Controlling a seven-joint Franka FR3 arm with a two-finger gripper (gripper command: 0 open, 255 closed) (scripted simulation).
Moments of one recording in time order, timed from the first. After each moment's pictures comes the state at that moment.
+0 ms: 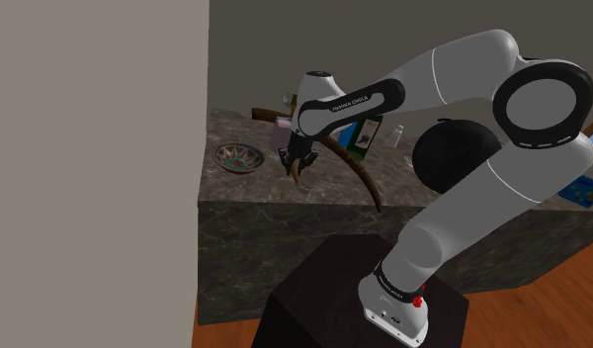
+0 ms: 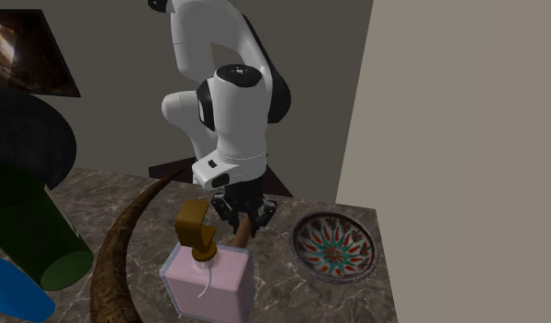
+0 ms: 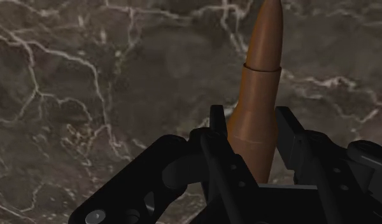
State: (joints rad) arm -0.21 -0.19 0.19 -2.47 -0.02 2.29 0.61
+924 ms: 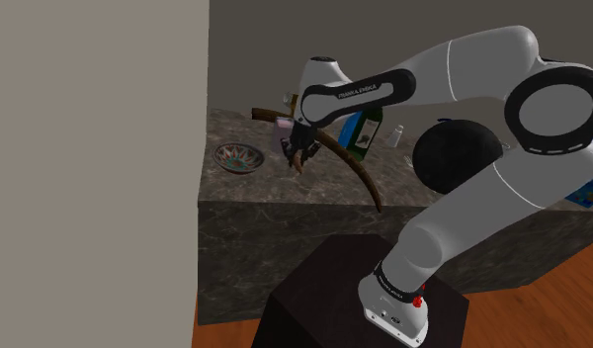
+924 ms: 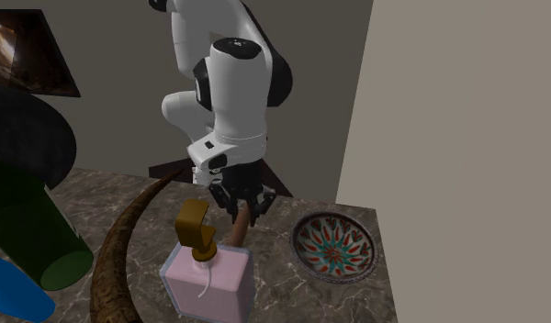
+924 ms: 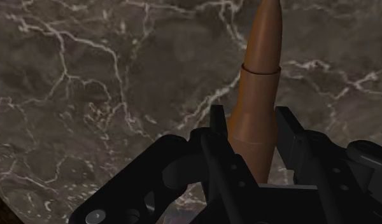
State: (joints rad) arm -0.21 -0.24 0.18 -2.42 -0.01 2.19 0.60
